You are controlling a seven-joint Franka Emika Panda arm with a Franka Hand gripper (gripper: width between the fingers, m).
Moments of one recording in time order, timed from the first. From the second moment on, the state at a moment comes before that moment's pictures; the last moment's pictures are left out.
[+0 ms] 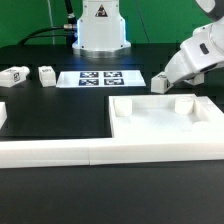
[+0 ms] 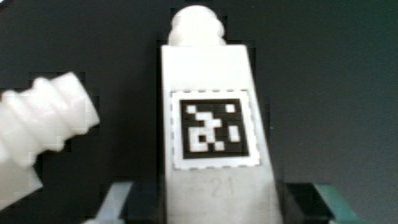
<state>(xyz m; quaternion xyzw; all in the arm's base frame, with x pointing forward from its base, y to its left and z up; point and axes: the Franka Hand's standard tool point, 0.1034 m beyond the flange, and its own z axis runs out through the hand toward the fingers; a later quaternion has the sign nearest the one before) 0.350 0.204 0.013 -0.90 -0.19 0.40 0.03</state>
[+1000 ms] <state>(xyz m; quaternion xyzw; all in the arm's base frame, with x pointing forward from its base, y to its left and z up) 0.396 0.173 0.119 -0.91 -0.15 0.39 0.03</state>
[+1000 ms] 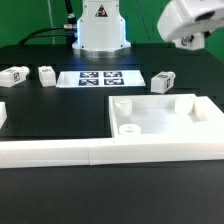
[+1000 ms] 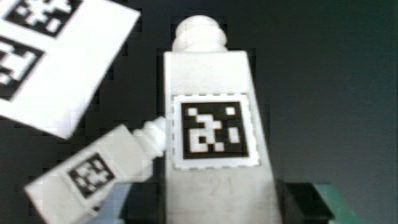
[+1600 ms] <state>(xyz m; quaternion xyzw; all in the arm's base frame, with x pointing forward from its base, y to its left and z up) 0.442 0.150 0.137 -0.97 -0.15 0.20 0.05</state>
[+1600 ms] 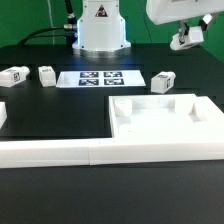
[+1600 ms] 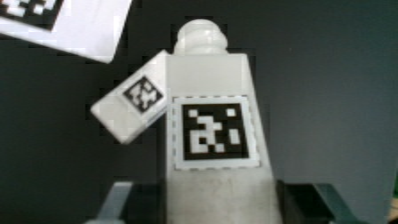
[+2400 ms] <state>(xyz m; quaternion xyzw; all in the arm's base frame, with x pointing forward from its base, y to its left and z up) 0.512 0.136 0.172 -0.99 -0.12 -0.07 0.06</state>
